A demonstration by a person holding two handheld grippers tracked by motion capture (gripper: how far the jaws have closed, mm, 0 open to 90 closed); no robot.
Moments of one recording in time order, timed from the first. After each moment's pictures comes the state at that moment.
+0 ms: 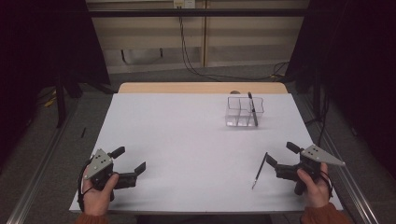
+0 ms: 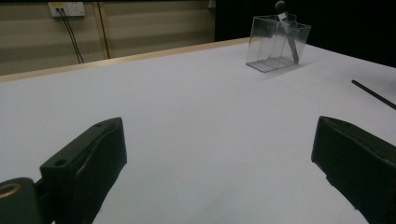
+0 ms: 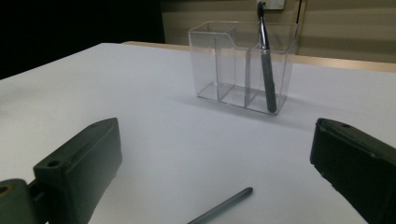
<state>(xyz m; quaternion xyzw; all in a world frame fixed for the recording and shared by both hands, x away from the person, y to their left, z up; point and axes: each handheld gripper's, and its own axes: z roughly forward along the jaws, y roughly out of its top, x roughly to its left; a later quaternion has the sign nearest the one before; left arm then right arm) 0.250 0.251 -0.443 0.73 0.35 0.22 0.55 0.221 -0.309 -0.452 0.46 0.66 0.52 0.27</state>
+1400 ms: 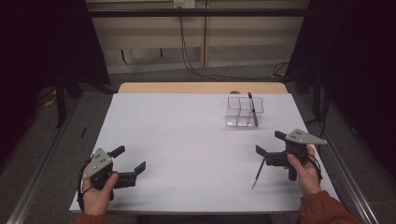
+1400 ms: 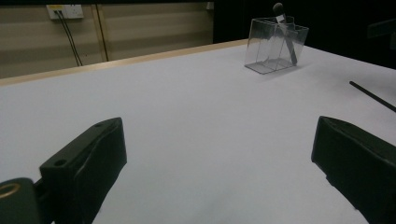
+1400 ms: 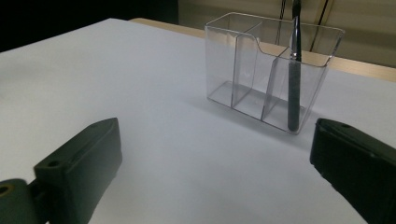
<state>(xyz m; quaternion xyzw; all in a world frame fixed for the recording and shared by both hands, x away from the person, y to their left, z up) 0.252 0.251 -0.441 0.73 0.35 0.22 0.55 0.268 -0.291 -0.439 0.43 0.72 0.49 0.25</state>
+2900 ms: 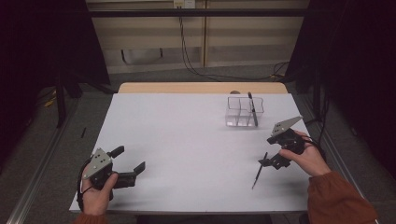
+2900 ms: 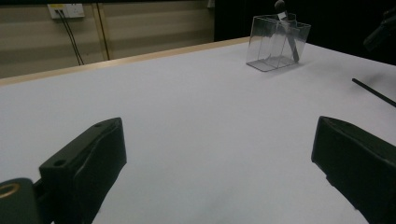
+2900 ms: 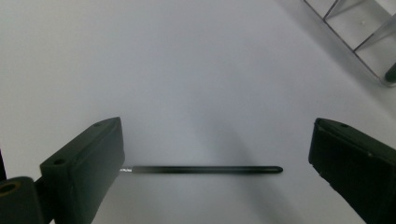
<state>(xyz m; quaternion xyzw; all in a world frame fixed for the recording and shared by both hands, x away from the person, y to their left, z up) 0.252 0.252 -0.441 0.73 0.35 0.22 0.55 0.303 -0.291 -0.414 0.30 0.90 0.30 0.06</state>
